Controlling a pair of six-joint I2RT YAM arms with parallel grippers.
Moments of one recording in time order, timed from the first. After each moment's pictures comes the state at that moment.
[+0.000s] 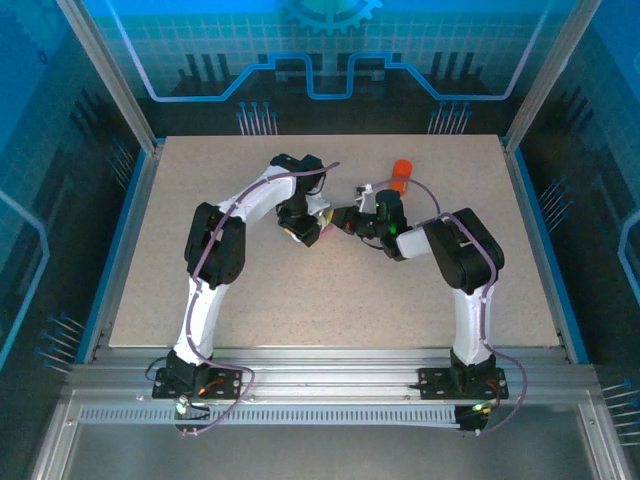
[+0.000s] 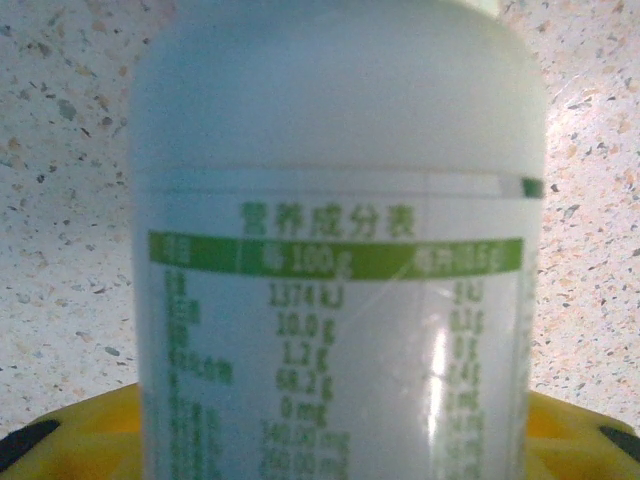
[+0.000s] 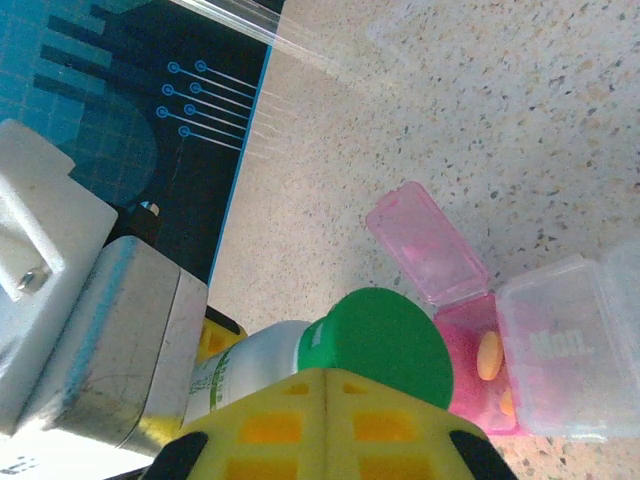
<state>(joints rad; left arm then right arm) -0.46 2.25 1.96 -1.32 0.10 0.21 0.39 2.07 0.97 0.74 -0.66 0.90</state>
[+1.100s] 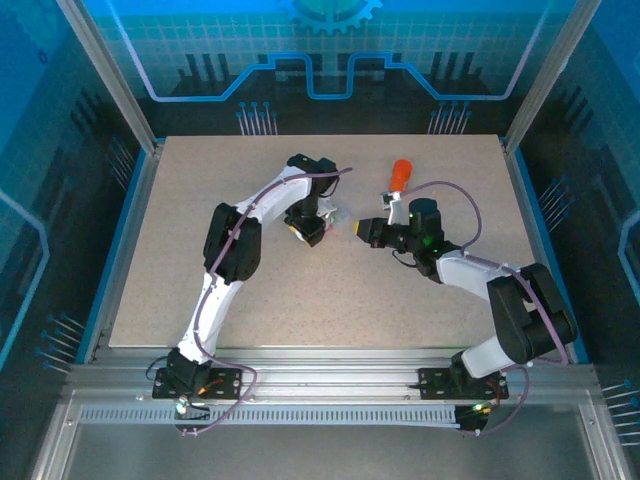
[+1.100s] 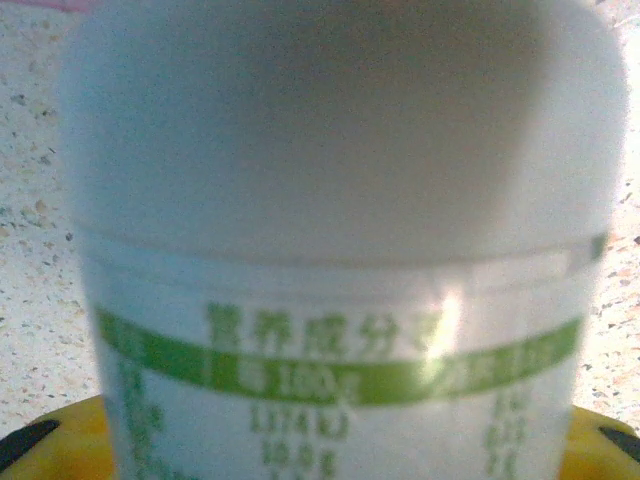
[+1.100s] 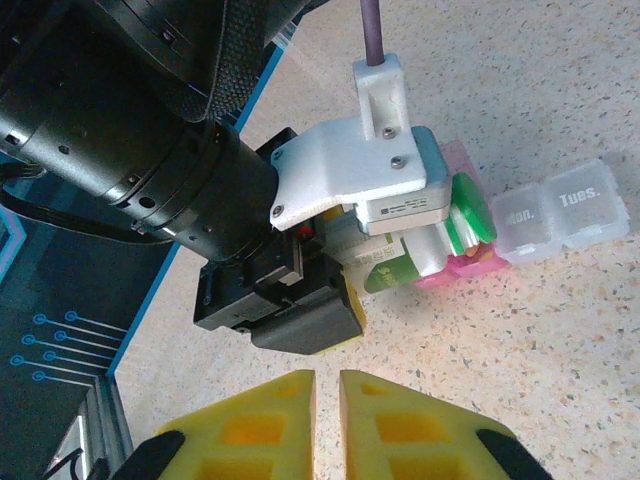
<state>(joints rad) -0.50 2.41 2.17 -1.43 -0.03 0.21 0.34 1.50 0.67 0.41 -0.60 0.58</state>
